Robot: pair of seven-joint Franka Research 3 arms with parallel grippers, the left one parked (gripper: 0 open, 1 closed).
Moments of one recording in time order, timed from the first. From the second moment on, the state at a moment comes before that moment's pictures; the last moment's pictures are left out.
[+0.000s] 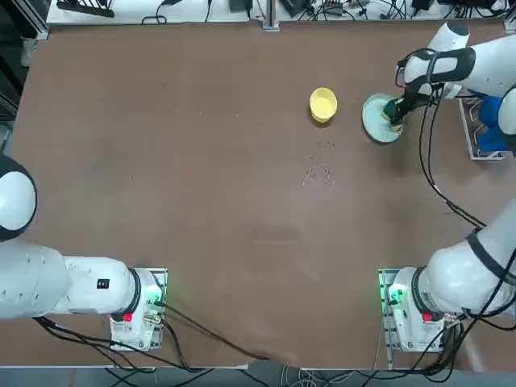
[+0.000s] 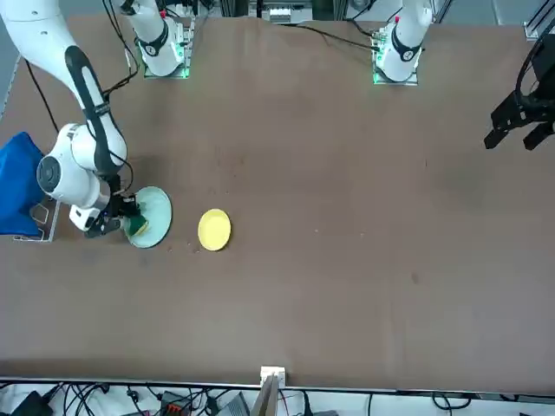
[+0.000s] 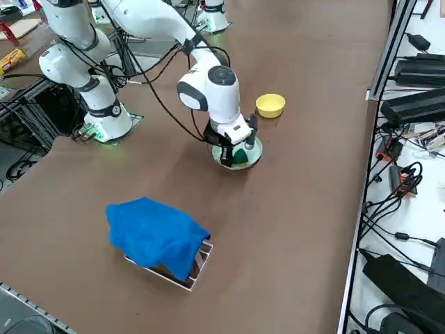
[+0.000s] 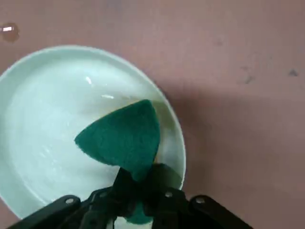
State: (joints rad) arm -0.15 0.47 0.07 -2.06 0.06 2.45 -0.38
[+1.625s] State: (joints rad) arm 0.00 0.44 0.09 -2.12 0.24 2.48 -0.25
